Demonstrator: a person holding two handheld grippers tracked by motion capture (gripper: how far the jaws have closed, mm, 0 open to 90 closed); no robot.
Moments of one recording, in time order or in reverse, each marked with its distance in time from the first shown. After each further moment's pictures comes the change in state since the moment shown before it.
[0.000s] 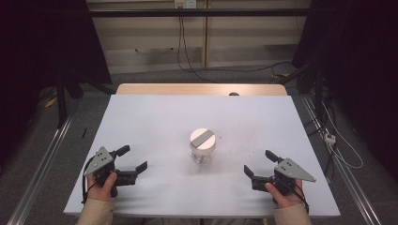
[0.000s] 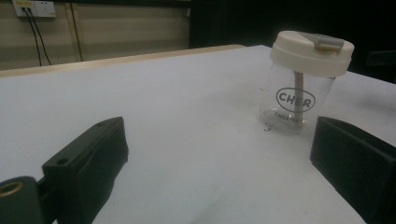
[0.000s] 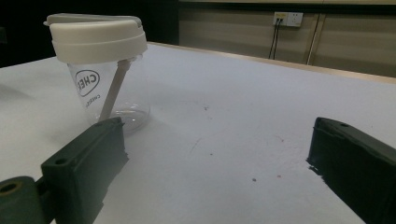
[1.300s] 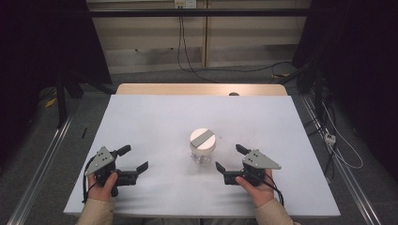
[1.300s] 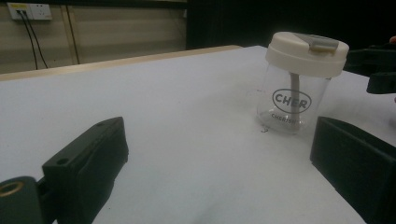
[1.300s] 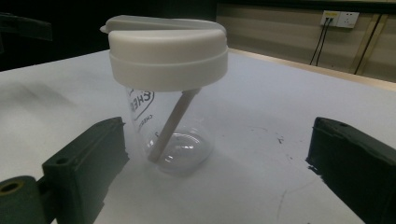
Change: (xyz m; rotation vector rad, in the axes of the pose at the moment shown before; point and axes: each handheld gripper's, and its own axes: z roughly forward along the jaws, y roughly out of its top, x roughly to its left) left arm -0.002 0.002 0.002 0.000 -0.013 0.015; right arm 0.049 0.017 0.060 0.025 0.132 -0.039
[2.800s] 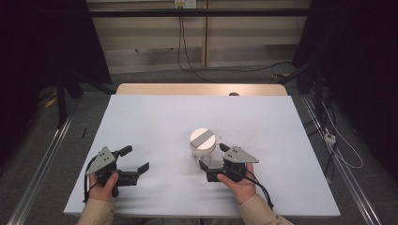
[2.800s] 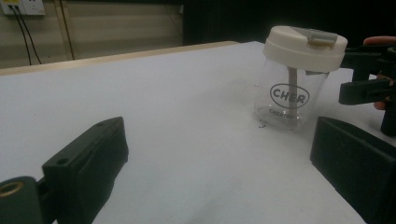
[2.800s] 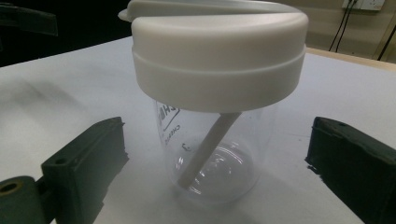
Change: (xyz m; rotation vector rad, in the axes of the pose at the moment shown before) left arm 0.000 -0.002 0.002 0.019 -0.015 0.000; right arm 0.025 0.004 0.042 0.059 0.027 0.015
